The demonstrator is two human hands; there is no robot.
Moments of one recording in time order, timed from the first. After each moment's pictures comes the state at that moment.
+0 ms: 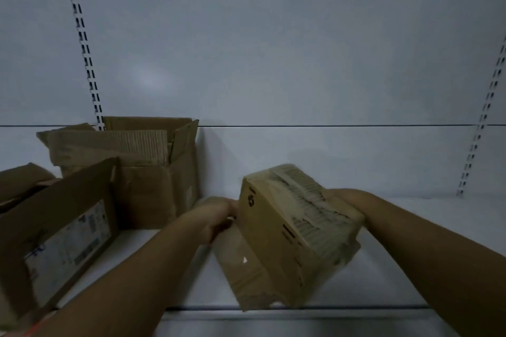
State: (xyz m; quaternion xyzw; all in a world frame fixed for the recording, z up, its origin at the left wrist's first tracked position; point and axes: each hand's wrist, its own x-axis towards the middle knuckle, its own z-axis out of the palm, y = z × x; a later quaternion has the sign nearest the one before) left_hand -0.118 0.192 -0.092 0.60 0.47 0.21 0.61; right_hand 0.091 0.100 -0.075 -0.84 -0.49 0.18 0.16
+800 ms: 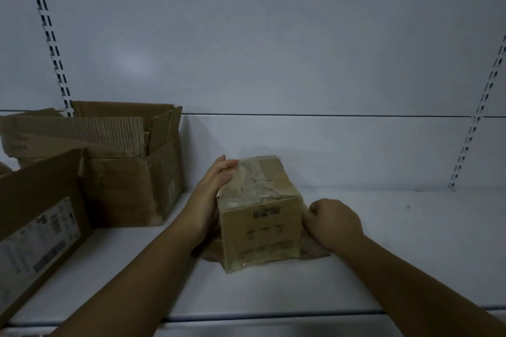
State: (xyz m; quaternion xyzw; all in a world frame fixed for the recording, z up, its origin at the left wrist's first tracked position) left_hand -0.102 0.194 -0.098 0.66 0.20 0.42 0.59; right_hand 0.095 0.087 -0.132 -0.85 -0.47 -0.06 0.23
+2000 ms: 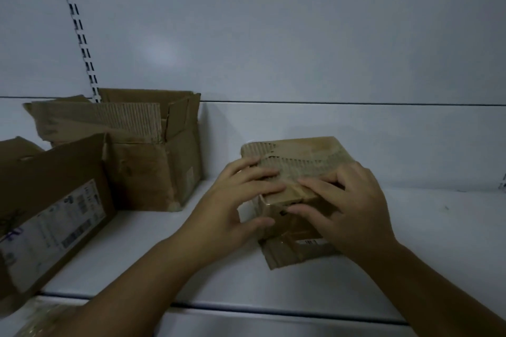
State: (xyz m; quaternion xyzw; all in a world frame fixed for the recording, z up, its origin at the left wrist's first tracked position) left_hand -0.128 0.170 -0.107 0.90 0.09 0.42 0.09; right_hand 0.073 0.072 -0.114 -0.50 -0.65 -0.39 0.42
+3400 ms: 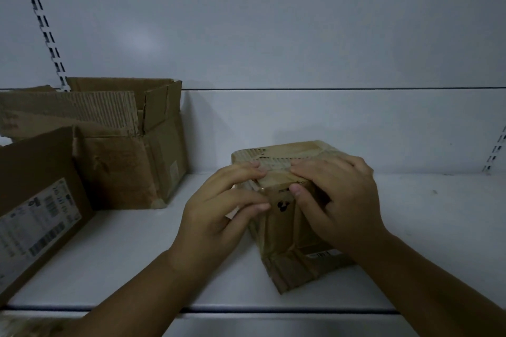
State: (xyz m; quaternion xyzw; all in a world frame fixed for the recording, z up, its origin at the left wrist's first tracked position) left_hand -0.117 0.158 -0.124 0.82 0.00 0.57 0.08; right_hand 0.067 0.072 -0.113 -0.52 -0.65 -0.34 0.43
